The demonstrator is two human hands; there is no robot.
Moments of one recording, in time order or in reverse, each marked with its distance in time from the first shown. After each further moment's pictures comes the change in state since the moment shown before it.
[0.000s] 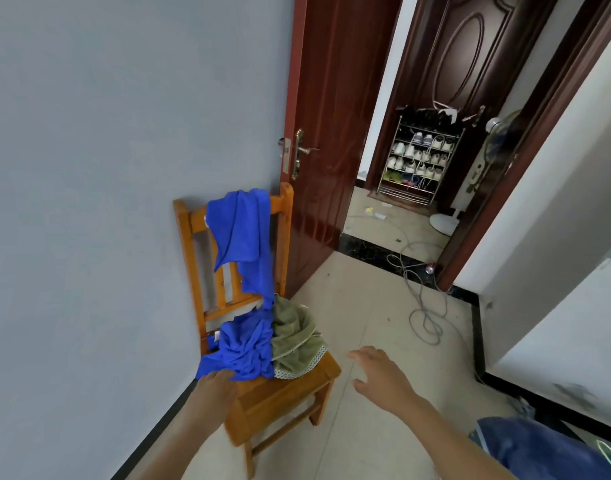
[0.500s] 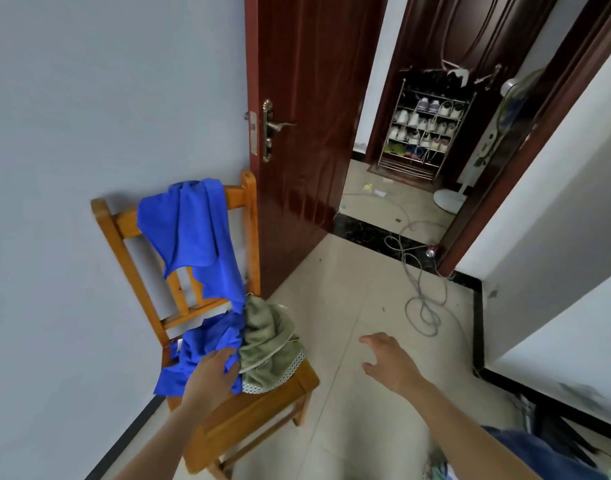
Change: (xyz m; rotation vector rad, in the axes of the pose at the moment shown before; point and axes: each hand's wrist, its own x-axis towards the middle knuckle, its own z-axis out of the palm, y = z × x) left_hand 0.139 0.085 0.051 -0.122 -0.042 -0.050; right_hand 0.120 0.136 -0.034 0.051 -0.045 0.105
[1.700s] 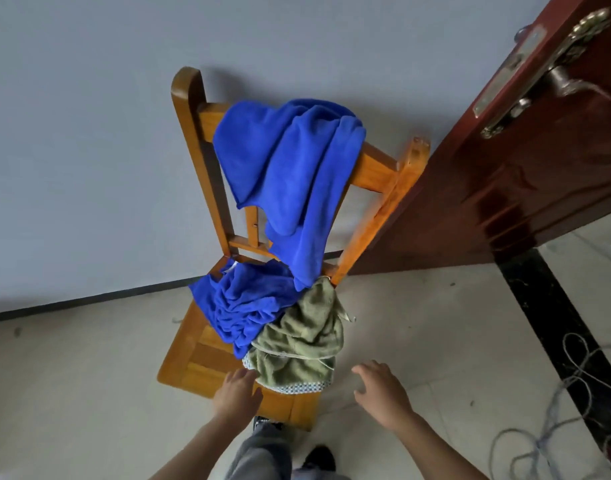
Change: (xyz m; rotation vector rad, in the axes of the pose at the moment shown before) left_hand 0.110 0.039 0.145 -0.093 0.050 -0.703; right_hand 0.316 -0.007 0.052 -0.398 -0.491 -0.650
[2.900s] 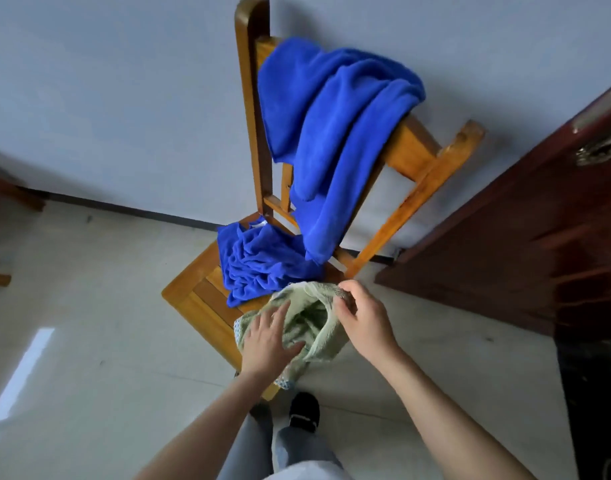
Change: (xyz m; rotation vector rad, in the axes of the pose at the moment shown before) left_hand 0.015 0.121 0.041 -0.255 0.424 -0.203; right_hand 0.048 -0.005 -0.092 0.462 0.296 -0.572
